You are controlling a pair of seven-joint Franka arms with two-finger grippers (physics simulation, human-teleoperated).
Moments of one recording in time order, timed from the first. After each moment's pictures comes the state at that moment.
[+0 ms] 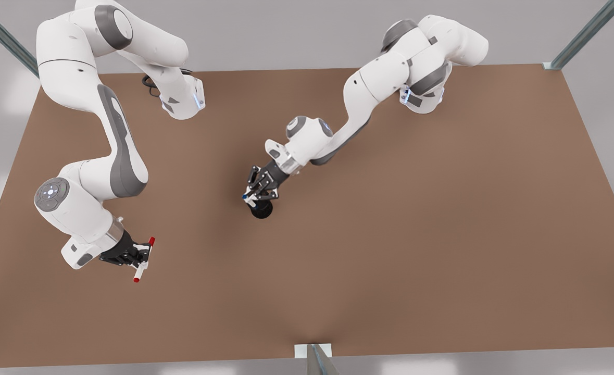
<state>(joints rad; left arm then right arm) -0.64 0.90 -0.51 -1.49 -0.49 3.46 0.81 -0.27 0.47 0.41 -1.51 -0.10 2.20 0.07</state>
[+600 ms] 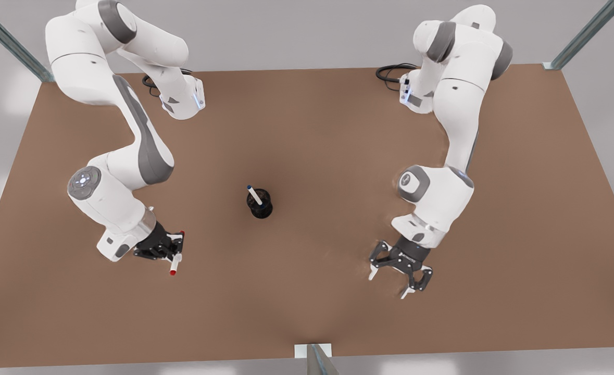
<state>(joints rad) -0.26 0.62 -0.06 -1.34 -0.49 2.74 0.59 -0.25 0.47 0.57 -1.51 -0.11 2.22 0.08</state>
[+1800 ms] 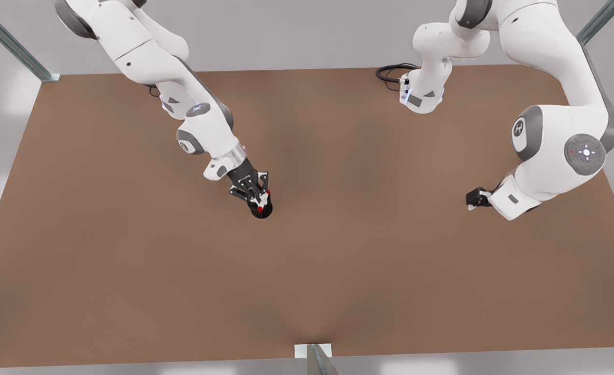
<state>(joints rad) -0.11 0.33 0.02 -1.36 0.00 1.64 0.08 -0.21 0.25 0.74 -2.26 -0.63 3.14 0.94</state>
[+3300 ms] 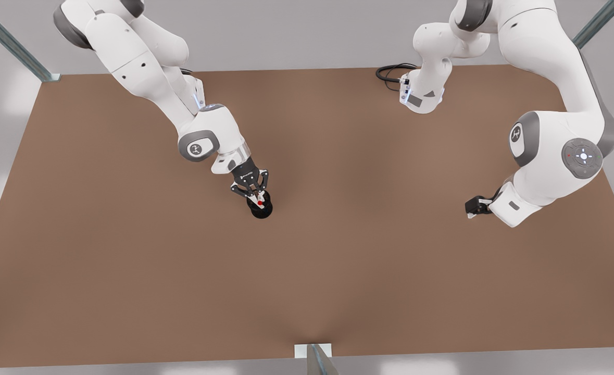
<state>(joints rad) -0.11 0.34 0.02 -1.36 0.00 1.70 0.01 -0.22 0.33 0.73 -2.22 -1.63 3.01 1.65</state>
